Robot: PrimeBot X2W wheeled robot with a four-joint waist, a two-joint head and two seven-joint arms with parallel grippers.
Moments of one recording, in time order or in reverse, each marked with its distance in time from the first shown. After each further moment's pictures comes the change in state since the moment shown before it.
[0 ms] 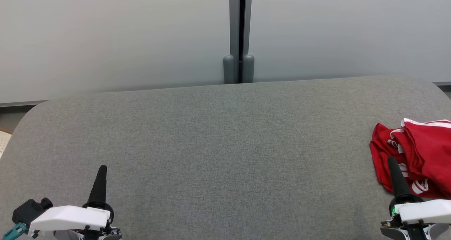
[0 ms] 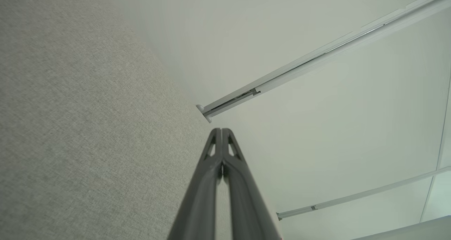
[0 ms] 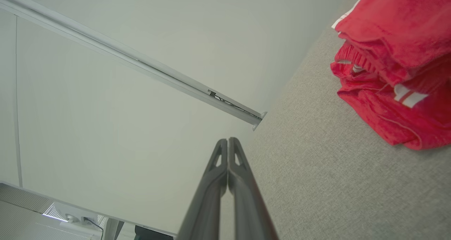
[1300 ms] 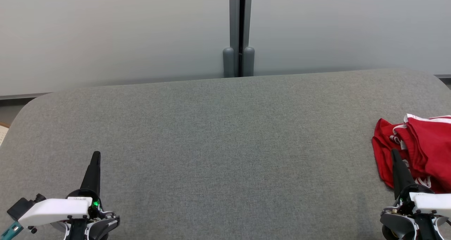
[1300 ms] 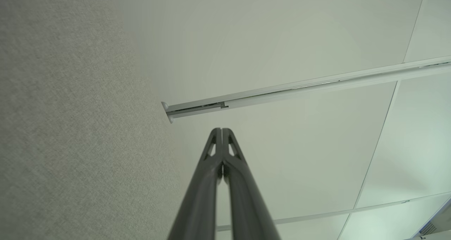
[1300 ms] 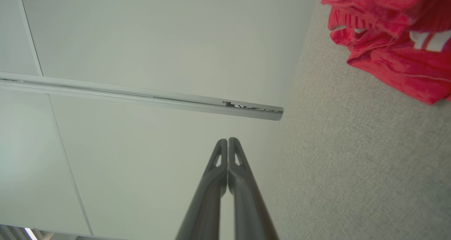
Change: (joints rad) left arm -0.053 -0.047 0.086 0.020 -0.277 -0.063 0.071; right arm -0.061 0.020 -0.031 0.049 0.326 0.000 0.021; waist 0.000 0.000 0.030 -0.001
